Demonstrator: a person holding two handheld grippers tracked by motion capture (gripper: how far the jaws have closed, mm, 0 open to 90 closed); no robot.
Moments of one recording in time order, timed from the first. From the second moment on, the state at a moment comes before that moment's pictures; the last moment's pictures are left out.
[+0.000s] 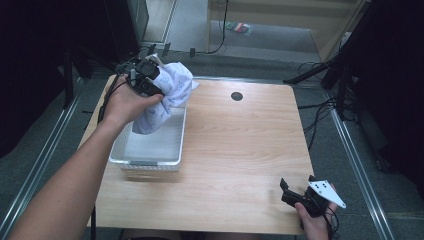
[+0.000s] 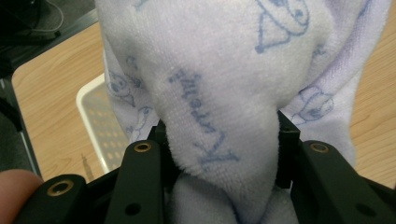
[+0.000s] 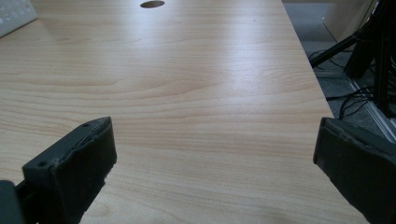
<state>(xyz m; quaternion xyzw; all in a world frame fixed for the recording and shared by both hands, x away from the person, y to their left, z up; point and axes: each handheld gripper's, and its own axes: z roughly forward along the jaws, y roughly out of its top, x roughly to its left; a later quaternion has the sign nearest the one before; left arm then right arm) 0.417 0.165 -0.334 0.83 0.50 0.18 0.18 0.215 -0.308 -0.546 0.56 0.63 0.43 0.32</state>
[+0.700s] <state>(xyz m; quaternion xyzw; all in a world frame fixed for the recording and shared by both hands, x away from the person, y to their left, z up) 0.427 0.089 -0.333 0.85 0.46 0.17 0.20 0.215 -0.308 -0.546 0.55 0.63 0.44 0.32</state>
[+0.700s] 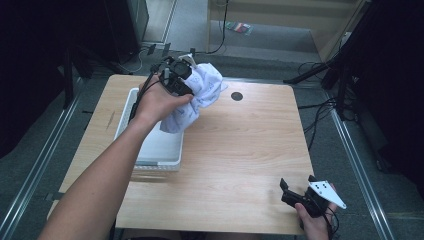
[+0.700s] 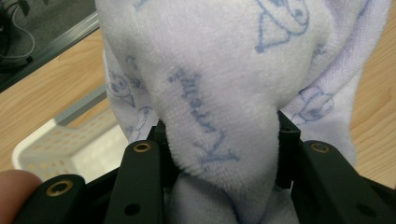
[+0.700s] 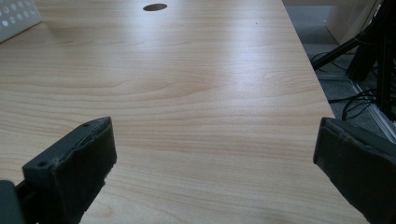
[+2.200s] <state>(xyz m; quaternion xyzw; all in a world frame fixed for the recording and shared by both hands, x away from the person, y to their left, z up) 0.437 -0.010 -0.436 0.88 0.43 0.12 0.19 0.215 -0.308 -0.546 0.55 0.63 0.44 0.32</state>
